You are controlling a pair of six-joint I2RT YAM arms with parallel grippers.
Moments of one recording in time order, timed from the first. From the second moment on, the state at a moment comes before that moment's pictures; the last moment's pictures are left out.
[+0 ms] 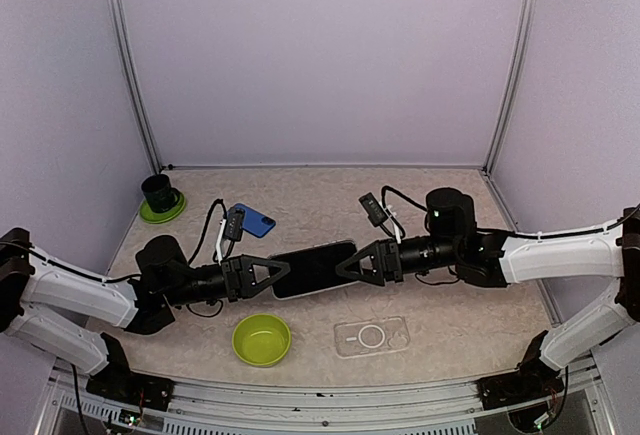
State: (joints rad) left arm -0.90 1.30 0.33 1.04 0.40 -0.83; right arm 0.85 1.39 0.72 0.40 -0.71 0.59
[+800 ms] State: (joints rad) left arm -0.90 1.32 0.33 1.04 0.40 -0.83; right arm 0.85 1.40 0.73 0.33 -0.65 0.55
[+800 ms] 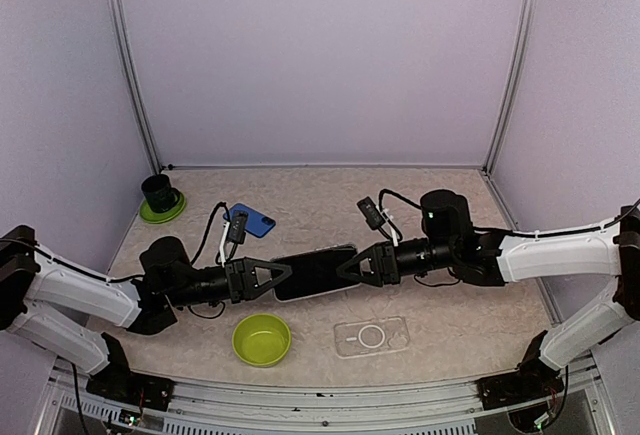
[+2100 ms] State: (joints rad) left arm -0.90 1.44 0.33 1.08 0.43 -0.86; right arm 0.85 1.47 0.75 0.33 -0.68 0.53
